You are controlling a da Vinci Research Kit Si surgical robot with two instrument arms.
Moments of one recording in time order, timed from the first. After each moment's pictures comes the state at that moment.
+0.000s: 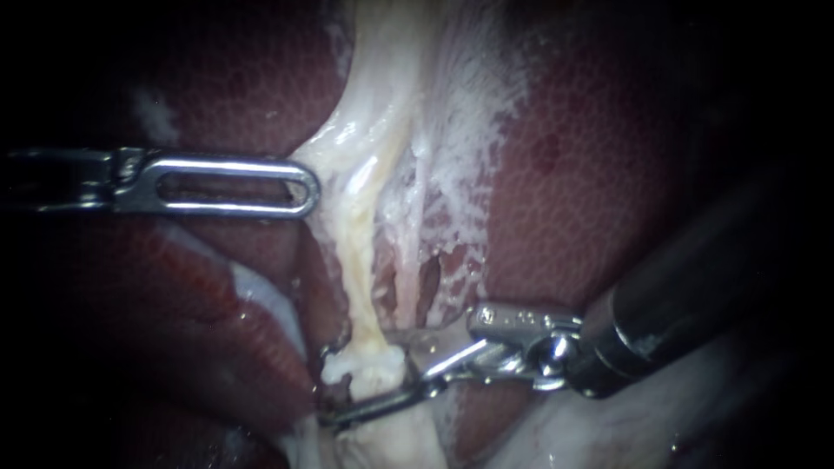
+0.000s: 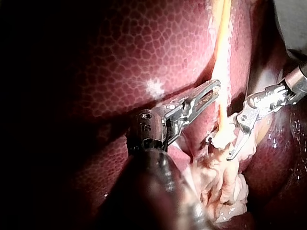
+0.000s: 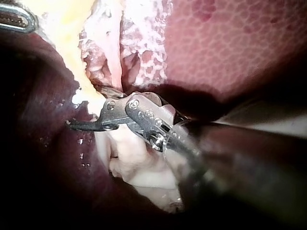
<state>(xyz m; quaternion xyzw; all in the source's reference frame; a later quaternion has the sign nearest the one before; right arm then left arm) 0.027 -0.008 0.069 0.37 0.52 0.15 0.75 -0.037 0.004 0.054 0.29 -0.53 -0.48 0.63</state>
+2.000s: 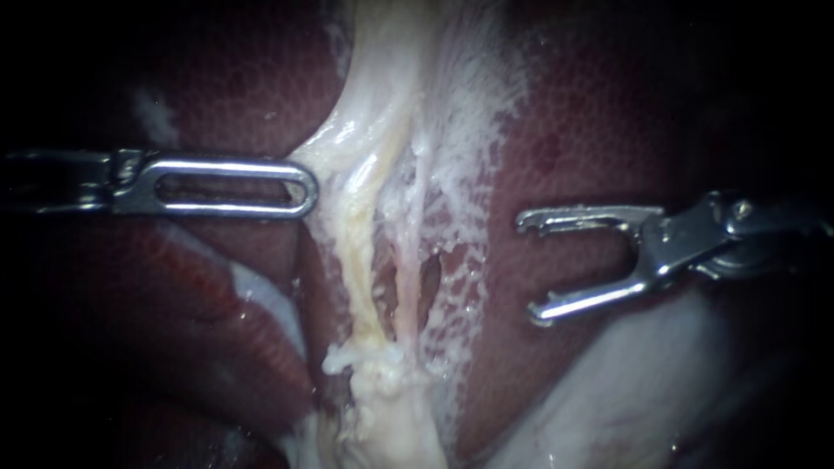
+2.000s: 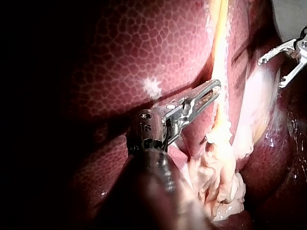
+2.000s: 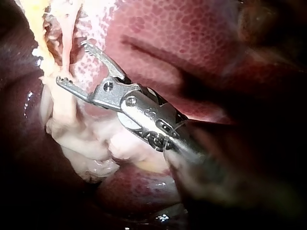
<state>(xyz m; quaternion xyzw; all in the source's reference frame) 0.007 0.005 0.057 0.25 0.59 0.11 0.76 -0.037 0.004 0.053 0.29 -0.53 -0.49 0.63</state>
